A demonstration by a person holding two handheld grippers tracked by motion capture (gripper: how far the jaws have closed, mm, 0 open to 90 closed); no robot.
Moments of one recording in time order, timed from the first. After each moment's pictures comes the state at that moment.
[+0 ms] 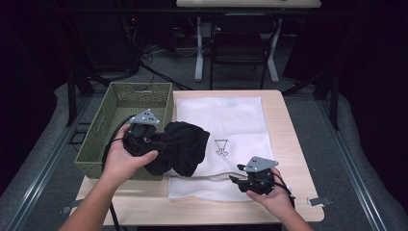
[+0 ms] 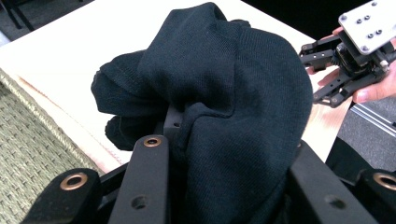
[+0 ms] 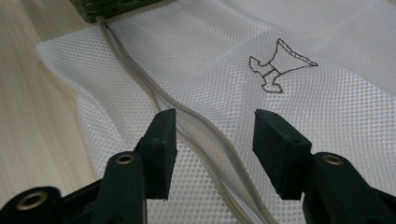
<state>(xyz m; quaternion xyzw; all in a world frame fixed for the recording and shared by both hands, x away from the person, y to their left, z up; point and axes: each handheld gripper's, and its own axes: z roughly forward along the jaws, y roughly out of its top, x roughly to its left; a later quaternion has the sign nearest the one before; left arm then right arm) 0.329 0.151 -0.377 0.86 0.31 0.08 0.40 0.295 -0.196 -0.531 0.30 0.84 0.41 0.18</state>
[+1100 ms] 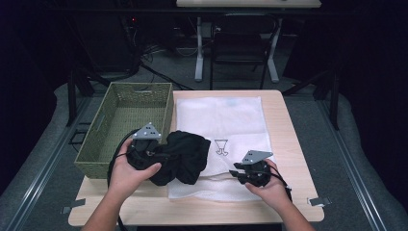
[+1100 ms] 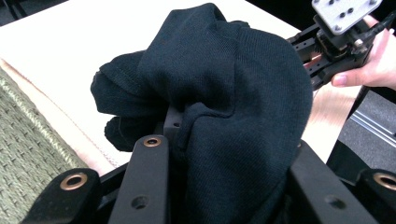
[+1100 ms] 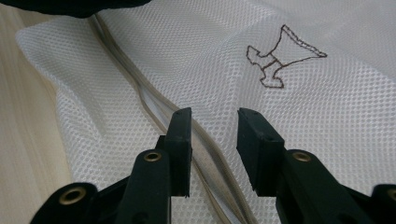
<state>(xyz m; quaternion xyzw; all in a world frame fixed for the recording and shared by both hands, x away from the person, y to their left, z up) 0.312 0.148 -0.407 0.84 0.32 0.08 0.42 0.320 -0.194 -0.537 0.30 0.86 0.38 0.15</state>
